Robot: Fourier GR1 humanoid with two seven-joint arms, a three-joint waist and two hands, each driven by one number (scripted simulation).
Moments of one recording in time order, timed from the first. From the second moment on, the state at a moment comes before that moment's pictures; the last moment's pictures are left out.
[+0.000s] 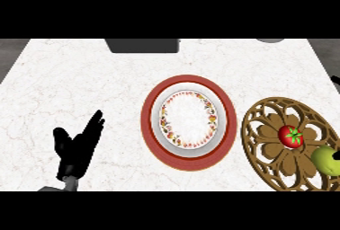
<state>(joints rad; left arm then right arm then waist) 0.00 0.29 -0.26 -1.43 0.31 0.22 0.15 -0.11 -0.85 -0.05 -1.49 0.15 0.31 0.03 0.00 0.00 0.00</state>
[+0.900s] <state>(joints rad) 0.00 0.22 -0.20 -1.42 0.24 0.16 0.15 -0.06 -0.64 0.00 -1.53 0.42 0.31 0.09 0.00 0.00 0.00</state>
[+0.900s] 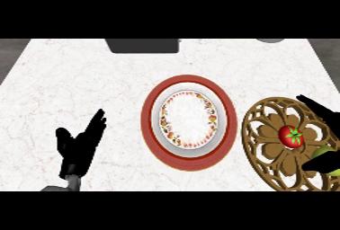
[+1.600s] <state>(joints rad) 0.01 0.19 -0.15 -1.46 0.20 0.11 0.22 -0.17 -0.53 0.00 -1.32 0.61 0.32 0.03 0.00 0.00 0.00</state>
